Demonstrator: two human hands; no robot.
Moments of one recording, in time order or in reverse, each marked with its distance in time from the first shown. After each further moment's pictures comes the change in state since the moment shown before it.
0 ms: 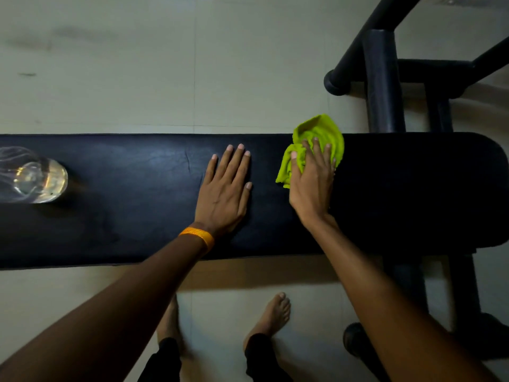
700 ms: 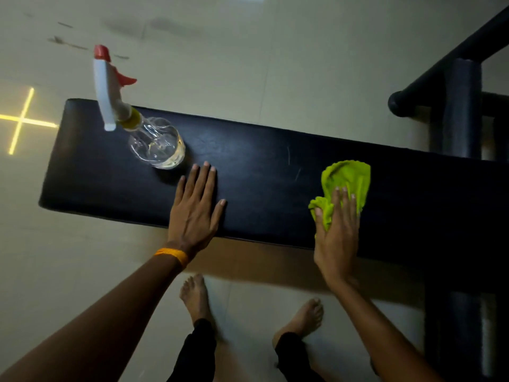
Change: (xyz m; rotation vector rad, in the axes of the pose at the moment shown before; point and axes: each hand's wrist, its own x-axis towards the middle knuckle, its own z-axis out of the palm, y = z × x) left_hand -0.161 -0.167 -0.051 0.062 0.003 -0.328; right_hand -0.144 -0.068 0.049 0.023 0.002 -0.133
